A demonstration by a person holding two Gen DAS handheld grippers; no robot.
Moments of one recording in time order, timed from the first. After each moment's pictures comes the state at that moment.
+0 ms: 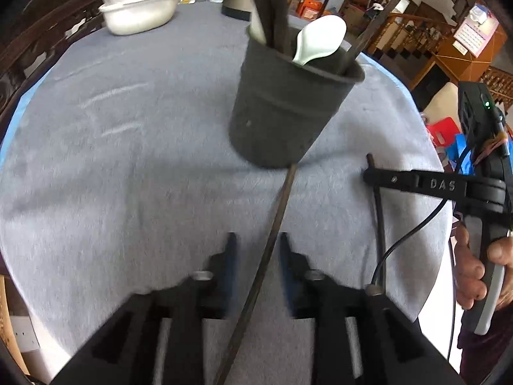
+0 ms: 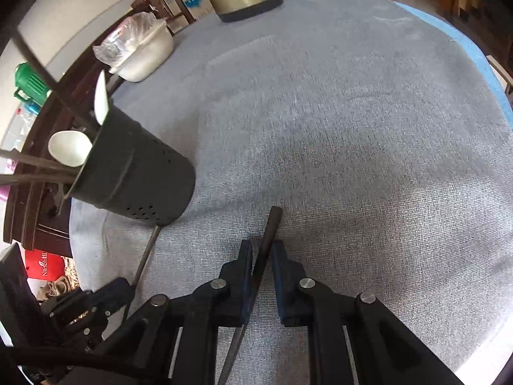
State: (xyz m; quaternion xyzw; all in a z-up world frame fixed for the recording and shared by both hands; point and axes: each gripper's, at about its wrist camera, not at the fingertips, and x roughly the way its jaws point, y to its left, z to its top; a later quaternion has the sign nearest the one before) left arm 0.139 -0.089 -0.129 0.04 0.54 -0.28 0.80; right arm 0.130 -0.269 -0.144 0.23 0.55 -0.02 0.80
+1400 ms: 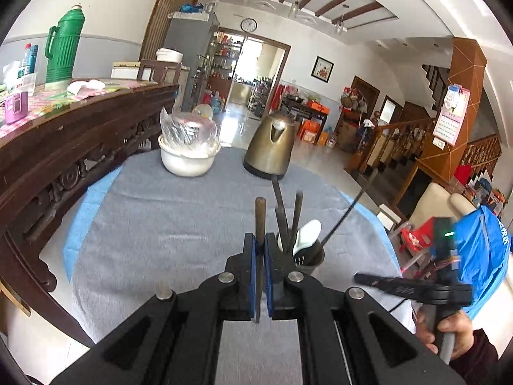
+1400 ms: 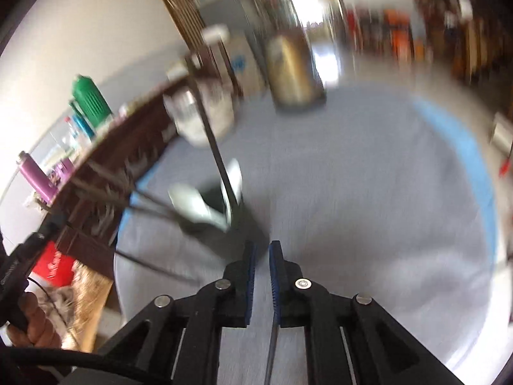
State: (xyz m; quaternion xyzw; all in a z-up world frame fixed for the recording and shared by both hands) left arm 0.111 0.023 0.020 -0.08 0.29 -0.26 0.92; right arm 0.102 -0.240 -0.053 0.20 0.45 0.02 0.87
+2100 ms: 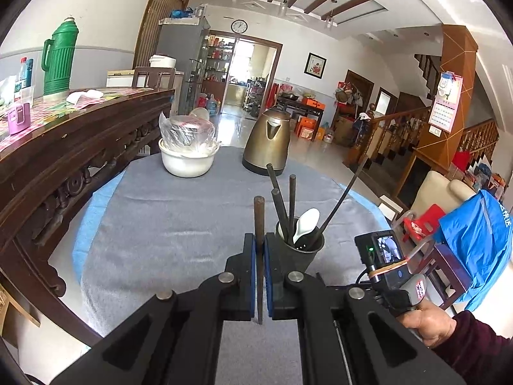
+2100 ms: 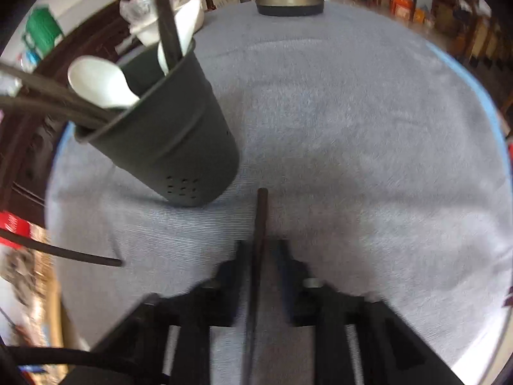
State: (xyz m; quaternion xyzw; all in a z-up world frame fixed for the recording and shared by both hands) left arm 0.083 0.030 0.022 -0.05 0.28 -0.27 0.92; right arm 0.144 -0.198 -0.134 0.10 0.56 -0.03 0.82
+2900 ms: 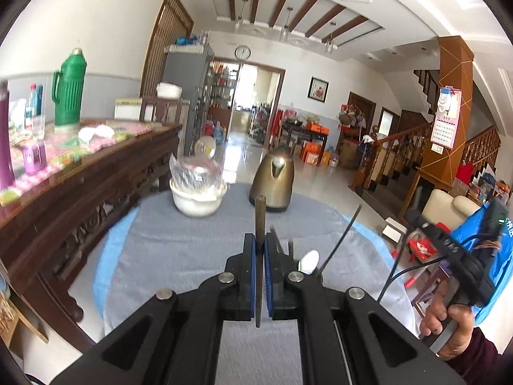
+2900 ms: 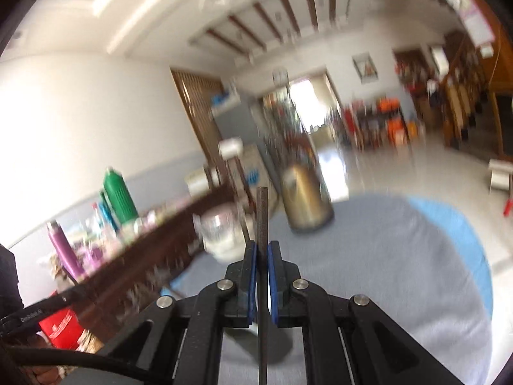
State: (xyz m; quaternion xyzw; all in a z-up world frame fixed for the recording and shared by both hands) left arm 0.072 0.045 0.085 -0.05 0.21 -0.25 0.95; right arm 0.028 -0.222 0.063 0.18 0.06 -0.03 0.98
